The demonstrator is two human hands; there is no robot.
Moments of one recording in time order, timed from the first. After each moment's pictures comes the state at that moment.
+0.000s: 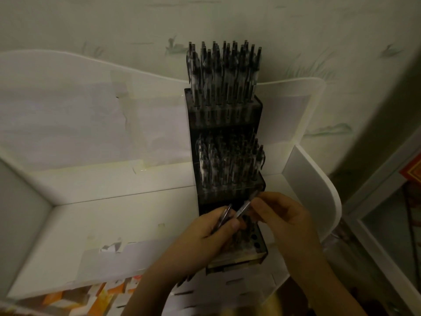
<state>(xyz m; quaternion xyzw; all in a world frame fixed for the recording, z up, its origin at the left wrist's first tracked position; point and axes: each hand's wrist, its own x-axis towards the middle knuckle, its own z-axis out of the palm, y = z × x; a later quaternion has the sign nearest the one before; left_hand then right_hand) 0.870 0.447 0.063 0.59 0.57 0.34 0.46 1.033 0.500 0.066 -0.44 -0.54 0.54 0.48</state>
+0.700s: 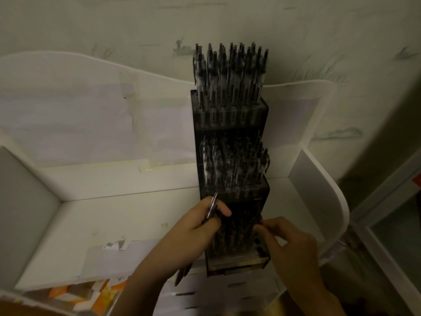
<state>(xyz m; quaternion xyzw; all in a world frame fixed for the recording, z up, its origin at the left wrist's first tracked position) 0.855 0.450 0.060 0.51 0.59 0.42 0.46 1.054 0.507 0.004 -0.47 -0.72 0.27 0.43</state>
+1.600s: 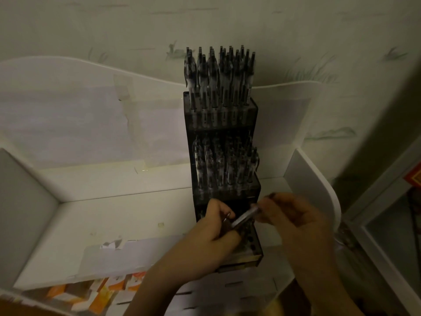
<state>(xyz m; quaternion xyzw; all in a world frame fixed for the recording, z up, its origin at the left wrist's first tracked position) 0.891 0.444 0.072 0.60 0.59 0.34 0.42 1.055 0.498 0.077 -0.41 -0.53 0.51 0.54</state>
